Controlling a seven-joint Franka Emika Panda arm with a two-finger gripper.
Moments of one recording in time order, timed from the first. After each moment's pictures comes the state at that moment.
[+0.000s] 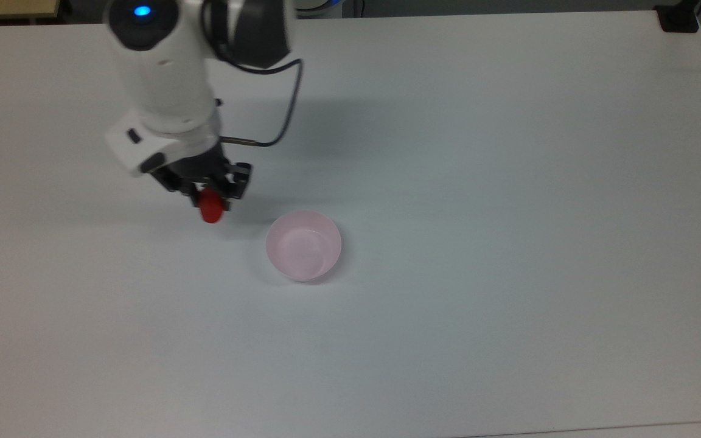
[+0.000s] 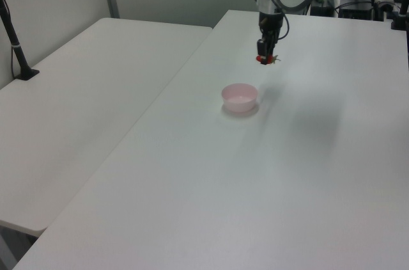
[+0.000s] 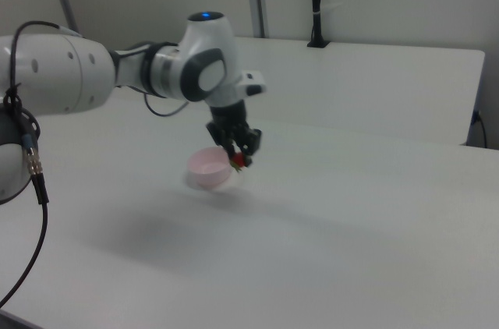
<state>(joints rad) -0.25 0.44 0.17 -1.56 -0.12 2.08 0.03</state>
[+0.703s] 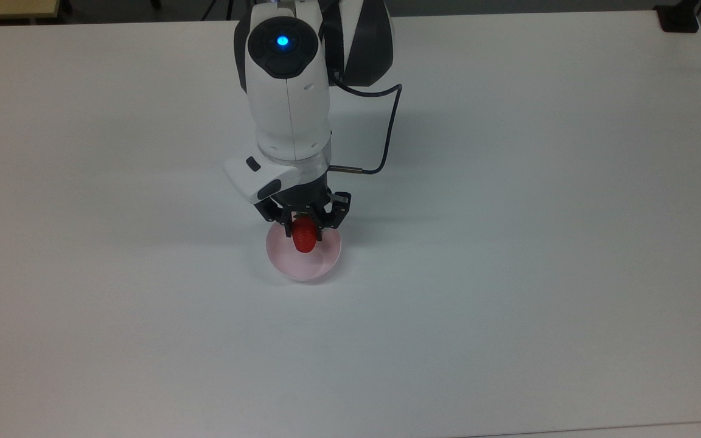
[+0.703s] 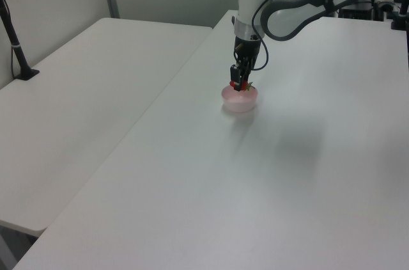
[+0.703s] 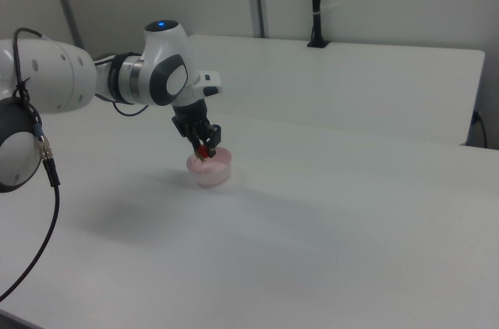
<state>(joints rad) -0.08 0.50 0.18 -1.56 -0.12 2.21 0.24</state>
